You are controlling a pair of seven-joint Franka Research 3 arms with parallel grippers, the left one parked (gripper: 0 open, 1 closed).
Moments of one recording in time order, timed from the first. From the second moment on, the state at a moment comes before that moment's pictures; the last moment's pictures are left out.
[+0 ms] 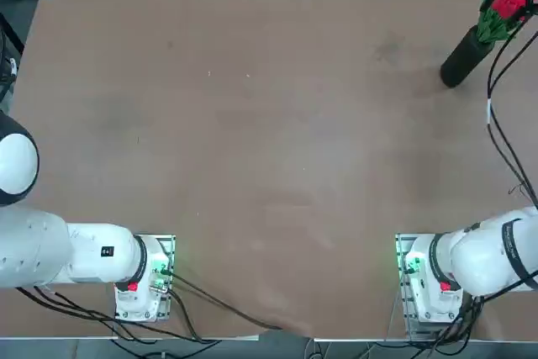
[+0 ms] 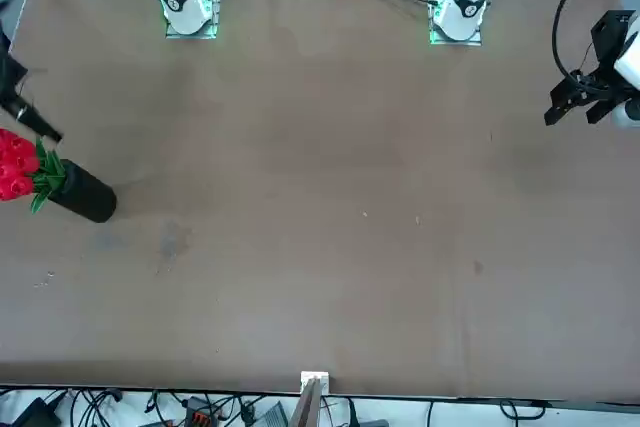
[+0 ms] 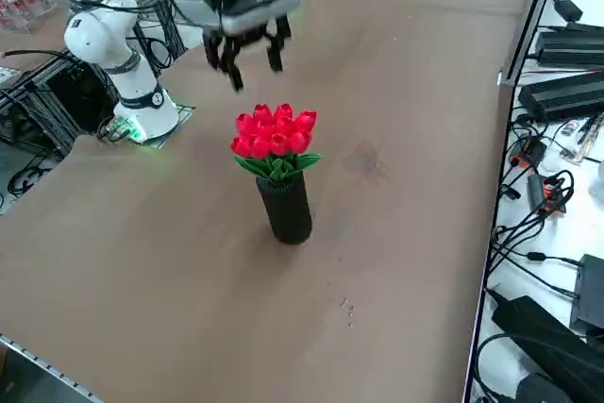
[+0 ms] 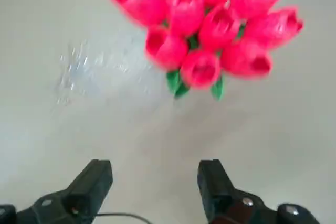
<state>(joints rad) 0.38 -0.08 -0.56 -1.85 -0.01 1.71 0.35</state>
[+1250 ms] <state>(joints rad) 0.58 0.06 -0.50 -1.51 0.02 1.44 -0.08</state>
